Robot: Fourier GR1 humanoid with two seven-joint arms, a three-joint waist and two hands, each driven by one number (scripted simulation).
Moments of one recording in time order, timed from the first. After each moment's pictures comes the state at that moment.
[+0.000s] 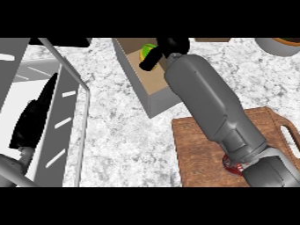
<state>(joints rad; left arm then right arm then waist) -0.24 0.65 -0.45 -1.46 0.29 0.45 0.04 -1.23 0.00 0.14 -0.57 0.61 -0.21 0.43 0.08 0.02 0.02</state>
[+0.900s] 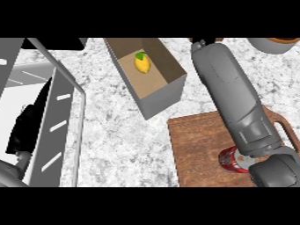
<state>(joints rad) -0.21 0.67 -0.45 -1.47 0.32 0.47 0.02 -1.21 -0.04 -0.18 -0.57 0.26 -0.56 0.07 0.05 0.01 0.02</state>
